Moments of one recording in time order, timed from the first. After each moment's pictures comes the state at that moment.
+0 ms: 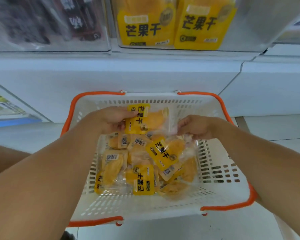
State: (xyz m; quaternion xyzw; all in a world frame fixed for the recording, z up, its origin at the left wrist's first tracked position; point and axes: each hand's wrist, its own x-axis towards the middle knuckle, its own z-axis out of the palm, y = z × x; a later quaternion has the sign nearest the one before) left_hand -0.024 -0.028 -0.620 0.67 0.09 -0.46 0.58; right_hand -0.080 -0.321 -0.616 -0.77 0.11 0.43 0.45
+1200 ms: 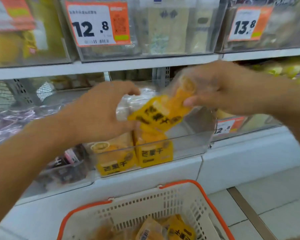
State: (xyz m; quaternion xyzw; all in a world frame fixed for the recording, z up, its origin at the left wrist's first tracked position) left_hand 0.007 -0.094 -0.264 0.90 -0.38 0.13 0.14; right_hand -0.064 -0.361 -0.231 -0.94 -0.25 -0.11 0.22
